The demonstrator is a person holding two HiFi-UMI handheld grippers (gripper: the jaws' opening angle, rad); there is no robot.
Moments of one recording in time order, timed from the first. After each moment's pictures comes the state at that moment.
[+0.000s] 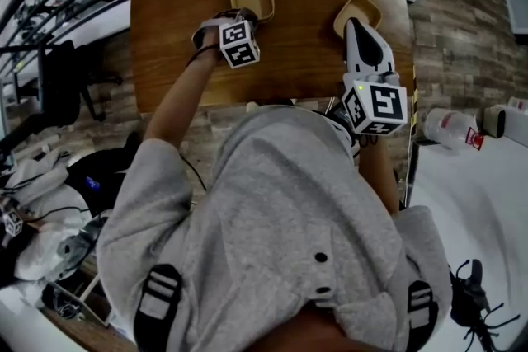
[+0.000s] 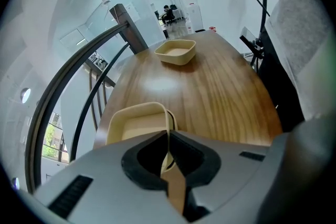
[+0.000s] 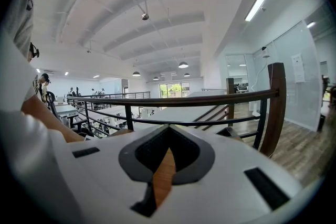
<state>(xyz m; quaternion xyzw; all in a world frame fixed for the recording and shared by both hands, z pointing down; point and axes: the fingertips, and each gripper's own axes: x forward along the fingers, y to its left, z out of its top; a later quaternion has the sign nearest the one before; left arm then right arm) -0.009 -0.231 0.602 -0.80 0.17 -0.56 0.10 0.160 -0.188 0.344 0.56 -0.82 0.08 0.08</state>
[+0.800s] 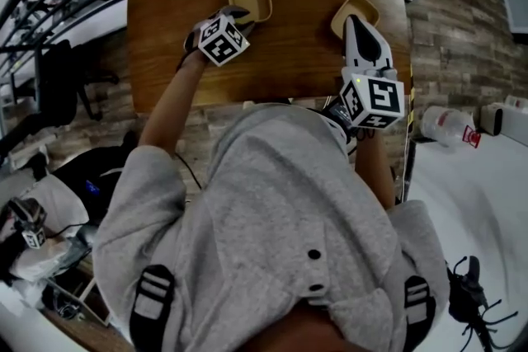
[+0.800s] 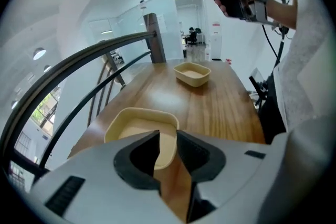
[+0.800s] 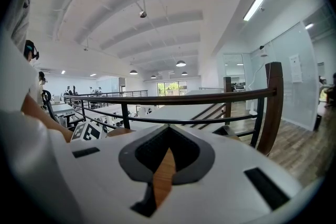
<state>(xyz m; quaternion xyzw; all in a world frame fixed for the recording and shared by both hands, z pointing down) -0.023 -0.235 0.580 -0.86 0.22 -0.46 -0.02 0.161 -0.200 0.352 0.57 -0.81 0.09 0.09</state>
